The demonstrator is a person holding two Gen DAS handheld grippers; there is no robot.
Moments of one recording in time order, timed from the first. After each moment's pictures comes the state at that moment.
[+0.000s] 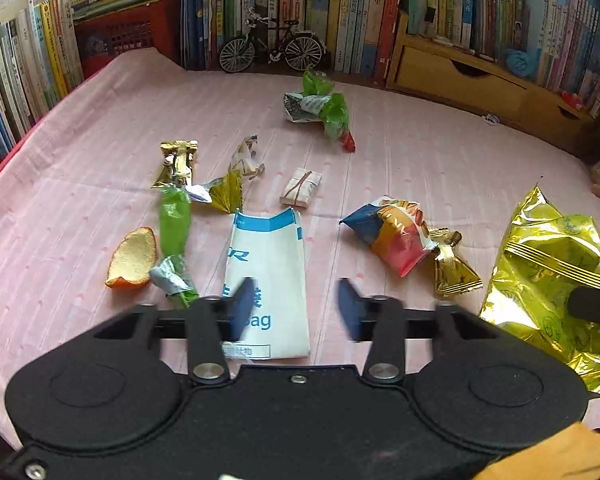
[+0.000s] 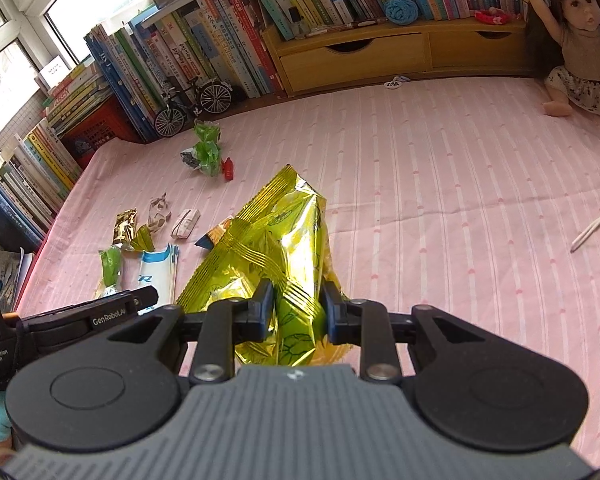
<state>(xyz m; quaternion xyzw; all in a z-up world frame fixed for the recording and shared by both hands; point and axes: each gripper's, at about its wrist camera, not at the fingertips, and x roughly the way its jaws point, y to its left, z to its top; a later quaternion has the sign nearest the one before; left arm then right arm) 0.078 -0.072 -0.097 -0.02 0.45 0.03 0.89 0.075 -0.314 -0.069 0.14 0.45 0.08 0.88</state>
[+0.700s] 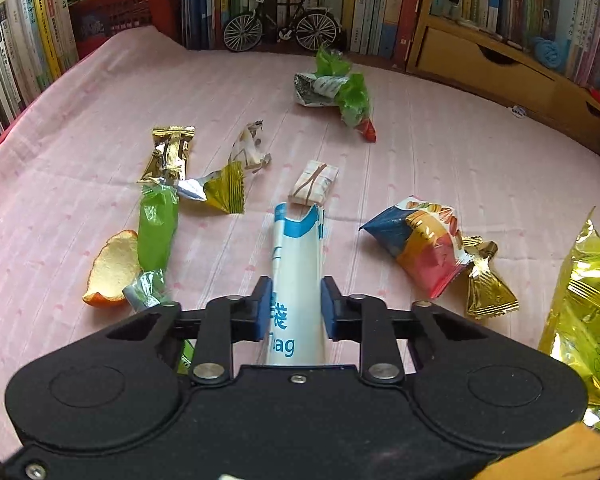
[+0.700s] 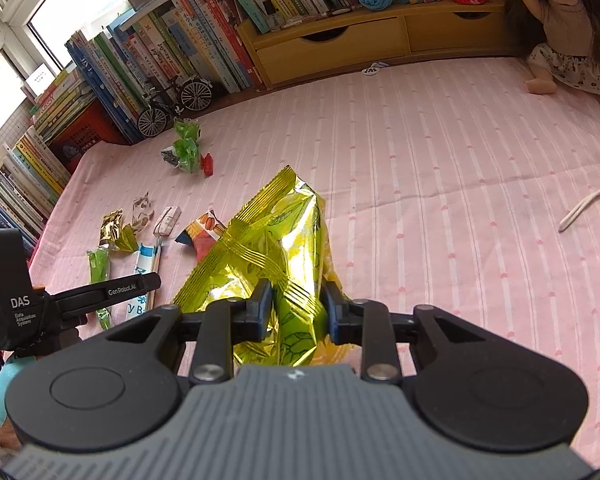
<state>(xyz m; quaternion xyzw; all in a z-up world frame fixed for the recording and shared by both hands) 0.115 -0.067 -0.121 -0.03 0.48 0.03 0.88 0.073 -0.330 -0.079 0.16 0.46 0.06 0.87</state>
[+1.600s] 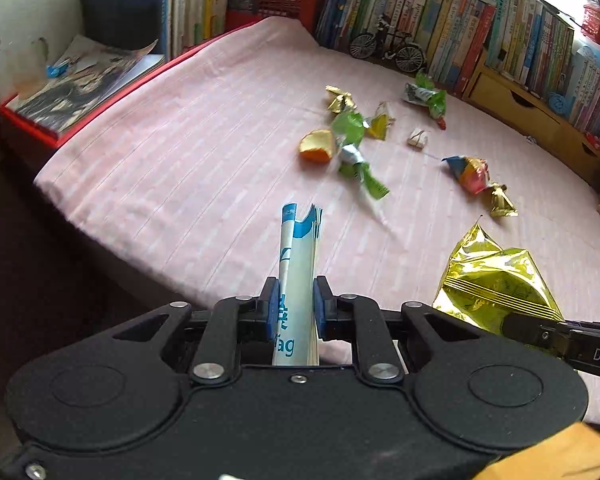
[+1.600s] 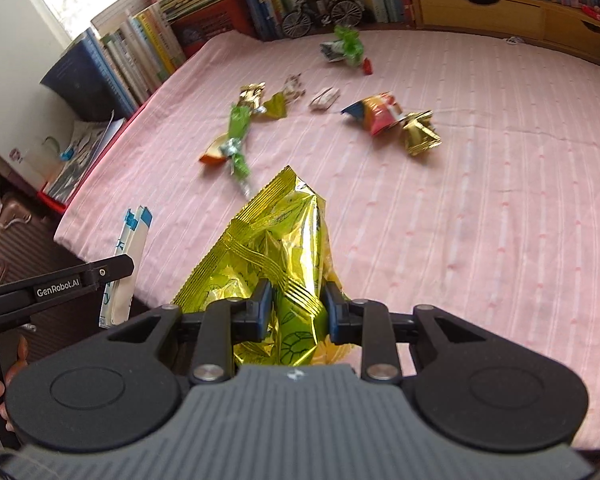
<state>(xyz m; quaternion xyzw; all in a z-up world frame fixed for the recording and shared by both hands) -0.115 0.047 -0.060 -0.12 0.46 0.10 0.88 -0.036 -0.208 -0.061 0.07 0.50 0.21 0.84</state>
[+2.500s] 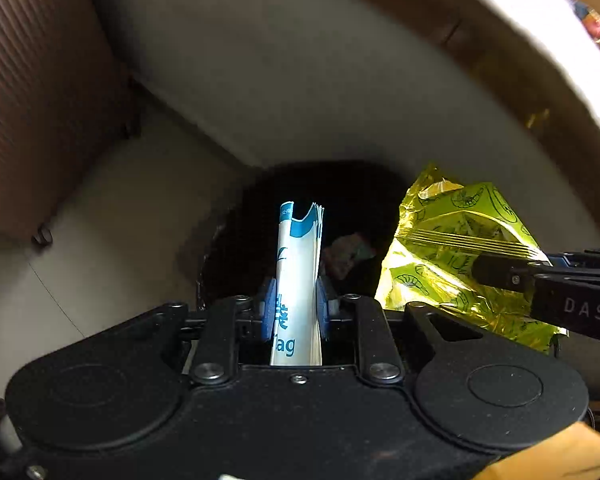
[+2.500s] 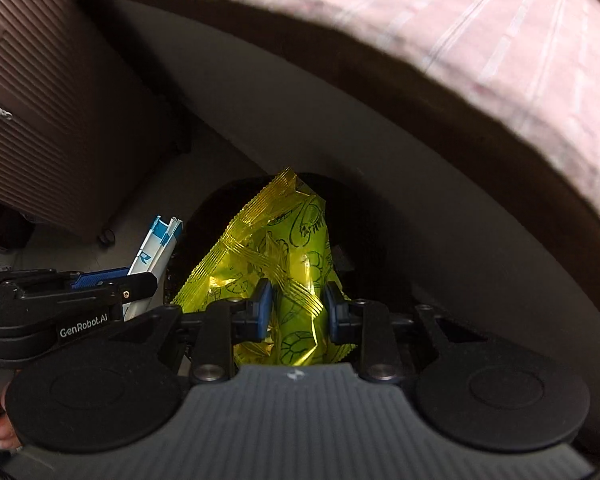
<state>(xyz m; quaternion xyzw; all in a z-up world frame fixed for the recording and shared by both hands) -0.270 0.095 -0.251 -0.20 0.59 0.15 0.77 -0.135 -0.089 -0.211 -0.11 0.61 0.28 0.73</state>
